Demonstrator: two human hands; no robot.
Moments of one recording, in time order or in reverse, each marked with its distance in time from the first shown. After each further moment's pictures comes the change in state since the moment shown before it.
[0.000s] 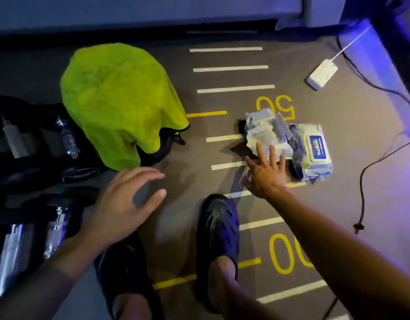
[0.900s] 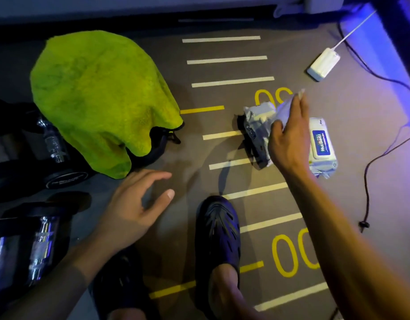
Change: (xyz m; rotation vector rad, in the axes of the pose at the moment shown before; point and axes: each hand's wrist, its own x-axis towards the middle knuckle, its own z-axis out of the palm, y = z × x) left_hand 0.017 0.009 0.023 -0.128 -0.012 -0.058; right_hand 0.000 0.009 -0.081 0.852 0.640 0.158
